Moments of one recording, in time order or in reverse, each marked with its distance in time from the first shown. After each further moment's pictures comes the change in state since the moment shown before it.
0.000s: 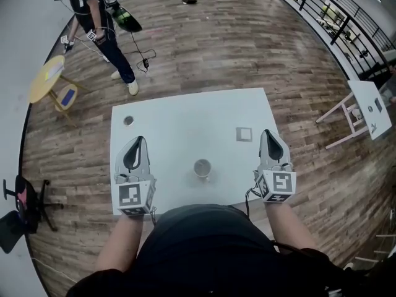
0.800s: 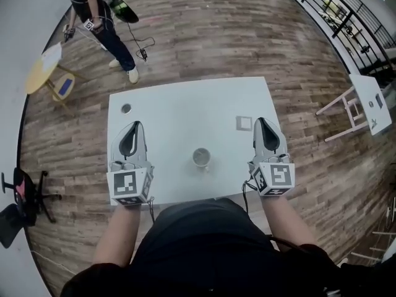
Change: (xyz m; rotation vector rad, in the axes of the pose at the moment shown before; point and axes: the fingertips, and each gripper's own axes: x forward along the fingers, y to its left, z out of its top) left arm 0.005 0.010 0.002 0.032 0.028 0.023; right arm 0.005 0.024 0.020 0.050 -0.031 0.062
